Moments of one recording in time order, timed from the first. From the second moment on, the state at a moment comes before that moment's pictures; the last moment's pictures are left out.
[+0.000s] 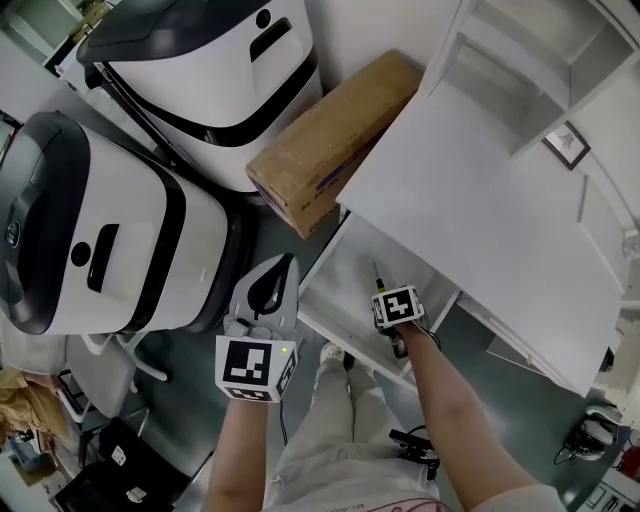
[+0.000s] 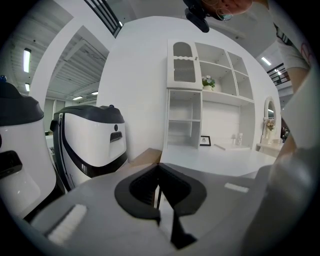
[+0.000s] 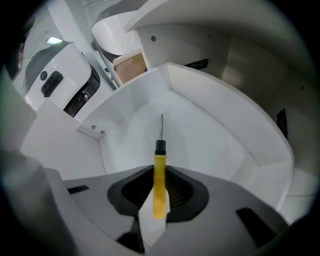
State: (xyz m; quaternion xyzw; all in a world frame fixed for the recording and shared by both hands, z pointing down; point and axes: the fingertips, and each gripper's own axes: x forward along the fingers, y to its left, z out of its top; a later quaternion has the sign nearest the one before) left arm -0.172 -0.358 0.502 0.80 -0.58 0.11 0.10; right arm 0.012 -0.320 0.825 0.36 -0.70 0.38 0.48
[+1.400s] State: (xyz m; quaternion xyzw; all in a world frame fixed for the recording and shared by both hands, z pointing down) left arm -0.173 -0.349 0.463 0.80 -0.58 0.10 0.08; right arm 0.011 -0.328 0.769 0.39 -0.72 0.36 0.45
